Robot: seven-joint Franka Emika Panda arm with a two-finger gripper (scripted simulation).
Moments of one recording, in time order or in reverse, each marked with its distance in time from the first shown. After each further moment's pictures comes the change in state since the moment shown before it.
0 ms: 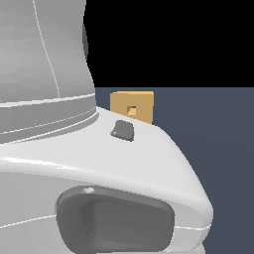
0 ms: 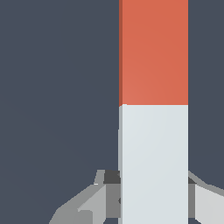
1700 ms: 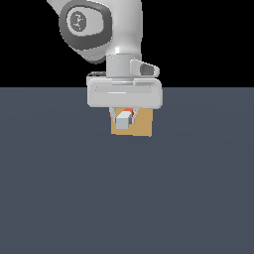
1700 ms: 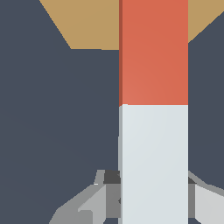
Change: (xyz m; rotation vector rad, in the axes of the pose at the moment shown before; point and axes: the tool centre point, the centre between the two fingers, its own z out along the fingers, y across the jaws) arm 0.294 0.039 -0.066 -0.001 -0.001 0.113
